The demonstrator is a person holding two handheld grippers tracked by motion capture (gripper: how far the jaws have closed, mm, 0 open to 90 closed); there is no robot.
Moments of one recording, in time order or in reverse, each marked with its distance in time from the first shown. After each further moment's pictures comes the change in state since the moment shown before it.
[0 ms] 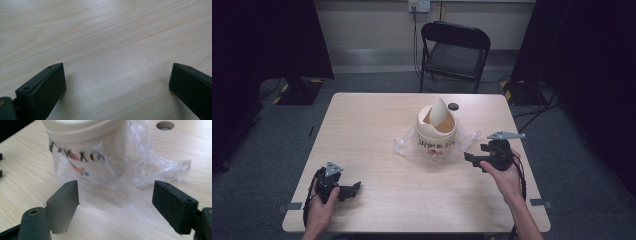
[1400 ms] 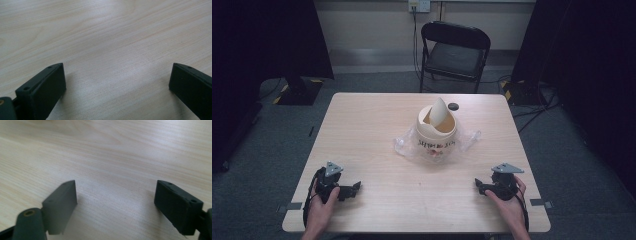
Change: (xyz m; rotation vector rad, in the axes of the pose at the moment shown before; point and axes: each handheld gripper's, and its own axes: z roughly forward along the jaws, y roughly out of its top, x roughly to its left) left arm 0.000 0.000 0.000 0.001 0.000 0.001; right arm -0.014 -0.105 0.018 0.062 -0.242 -0.015
